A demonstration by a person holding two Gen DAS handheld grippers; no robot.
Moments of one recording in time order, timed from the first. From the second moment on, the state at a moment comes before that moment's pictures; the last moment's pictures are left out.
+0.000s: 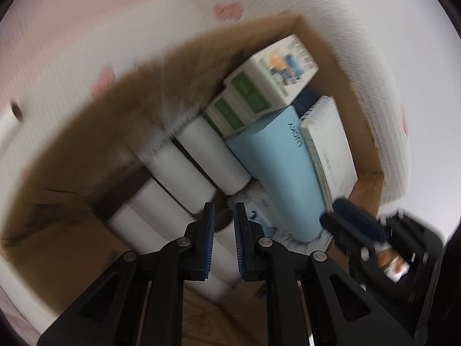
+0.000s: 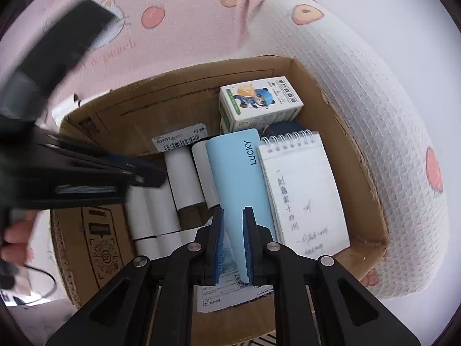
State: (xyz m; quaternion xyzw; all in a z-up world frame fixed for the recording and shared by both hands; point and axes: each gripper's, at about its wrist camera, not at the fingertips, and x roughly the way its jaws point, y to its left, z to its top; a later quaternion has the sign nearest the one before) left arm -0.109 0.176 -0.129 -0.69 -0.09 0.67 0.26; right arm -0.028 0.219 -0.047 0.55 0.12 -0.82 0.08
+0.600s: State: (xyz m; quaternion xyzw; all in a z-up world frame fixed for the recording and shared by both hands) left arm -0.100 0.172 -0.157 -0.68 -0.20 0.69 0.17; right arm -0.033 0.235 -0.034 0.54 0.11 -0.83 0.06
